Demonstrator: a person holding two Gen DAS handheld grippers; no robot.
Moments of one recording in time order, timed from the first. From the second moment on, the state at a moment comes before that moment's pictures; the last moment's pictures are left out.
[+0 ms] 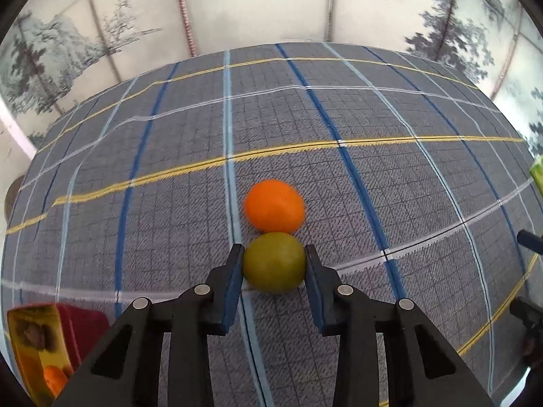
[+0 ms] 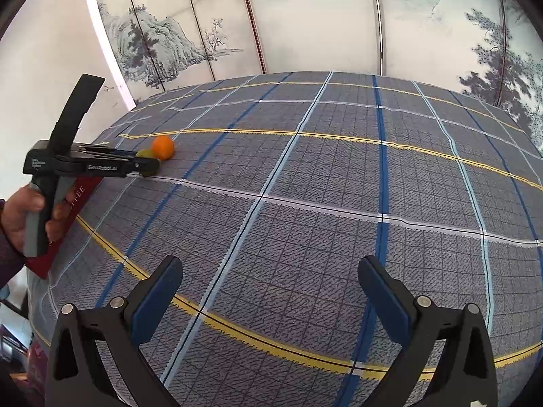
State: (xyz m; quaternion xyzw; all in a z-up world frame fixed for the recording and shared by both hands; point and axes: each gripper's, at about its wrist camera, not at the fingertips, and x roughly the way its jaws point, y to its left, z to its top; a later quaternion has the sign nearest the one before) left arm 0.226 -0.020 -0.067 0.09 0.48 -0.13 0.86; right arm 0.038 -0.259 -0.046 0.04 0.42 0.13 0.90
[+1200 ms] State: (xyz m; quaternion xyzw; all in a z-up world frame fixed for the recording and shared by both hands) left arm 0.050 0.126 0.019 -0.10 0.44 -0.07 0.89; right arm 0.163 -0.098 -0.045 -0.04 0.43 0.28 0.86
